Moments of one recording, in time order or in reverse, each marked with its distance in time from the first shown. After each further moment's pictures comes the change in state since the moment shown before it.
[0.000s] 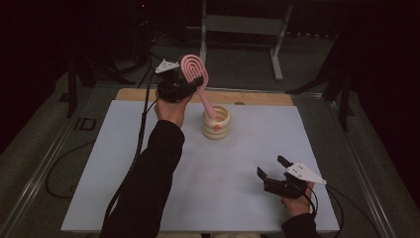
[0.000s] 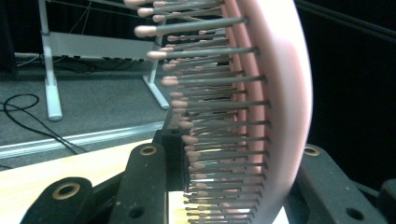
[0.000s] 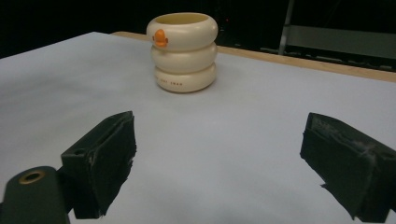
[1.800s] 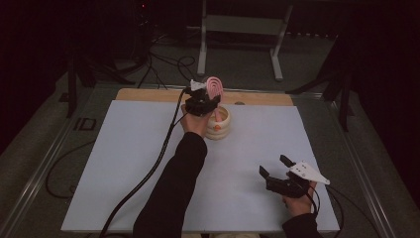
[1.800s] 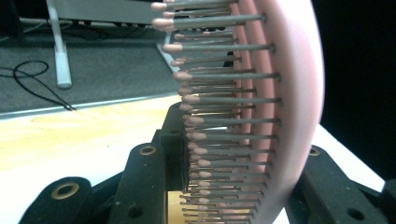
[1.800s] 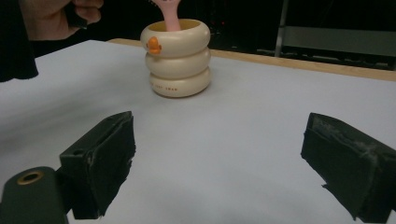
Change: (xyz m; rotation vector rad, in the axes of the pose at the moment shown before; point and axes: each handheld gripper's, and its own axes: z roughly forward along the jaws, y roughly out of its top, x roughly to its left) left arm -0.010 -0.075 0.088 0.148 0.082 0.032; right arm -0.004 0.002 -0.003 -0.014 -0.012 0.033
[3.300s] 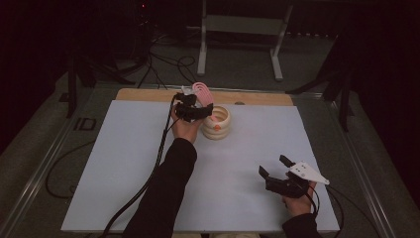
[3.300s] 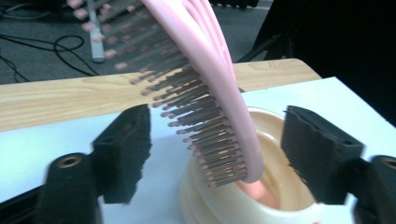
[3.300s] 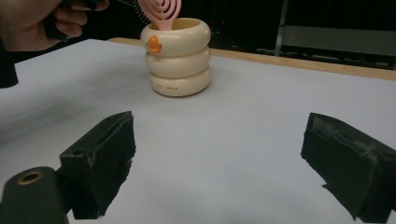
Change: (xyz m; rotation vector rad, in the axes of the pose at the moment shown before) left arm 0.022 -0.012 -0.020 0.073 0.137 -0.015; right arm 0.001 0.000 0.001 0.002 -0.002 -0.003
